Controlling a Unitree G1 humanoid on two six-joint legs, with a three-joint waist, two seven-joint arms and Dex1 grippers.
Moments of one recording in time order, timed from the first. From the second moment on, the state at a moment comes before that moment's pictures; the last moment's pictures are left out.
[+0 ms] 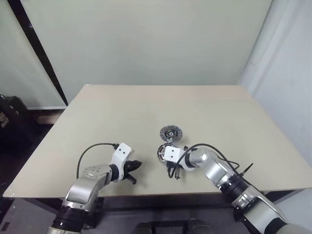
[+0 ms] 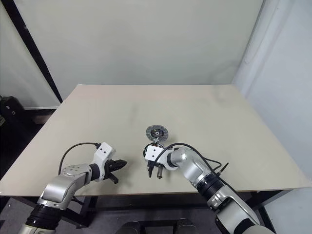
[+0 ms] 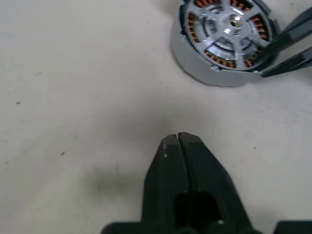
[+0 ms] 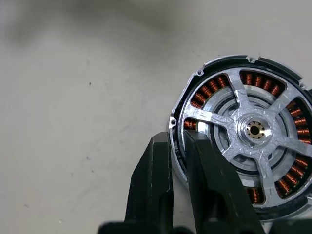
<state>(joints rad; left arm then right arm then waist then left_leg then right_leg) -0.13 0.52 -0.09 -0.06 -0.25 0.67 -0.64 -0.57 -0.23 0.60 0.27 -0.26 0.46 0.84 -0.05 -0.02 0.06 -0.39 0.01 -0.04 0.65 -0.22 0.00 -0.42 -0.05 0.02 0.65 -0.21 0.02</state>
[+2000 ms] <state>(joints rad) -0.14 0.41 -0.07 -0.02 -0.19 0.65 -0.51 -0.70 -0.39 0.82 -0.24 0.16 1.12 0.69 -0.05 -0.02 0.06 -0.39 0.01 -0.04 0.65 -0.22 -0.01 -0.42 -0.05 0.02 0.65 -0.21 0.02</state>
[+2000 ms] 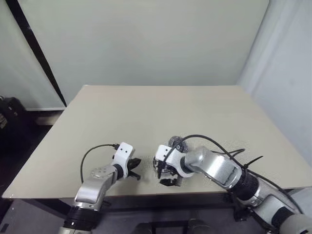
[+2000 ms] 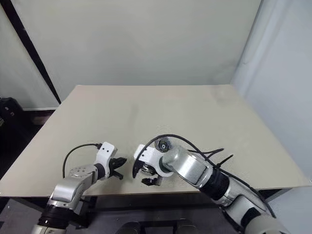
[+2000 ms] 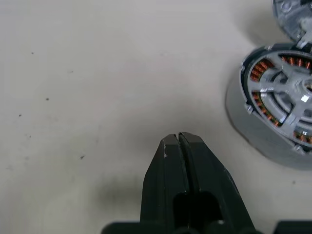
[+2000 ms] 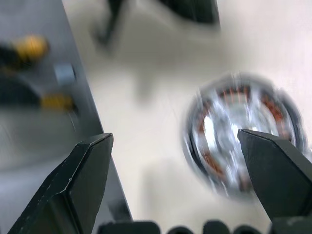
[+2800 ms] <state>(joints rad) -0.13 0.43 -0.07 -0.03 -0.19 0.69 -0.53 -0.66 -0.39 0.92 -0.06 -0.06 0.85 0.76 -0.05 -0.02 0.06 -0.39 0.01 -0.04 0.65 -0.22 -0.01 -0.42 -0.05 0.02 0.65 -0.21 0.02</state>
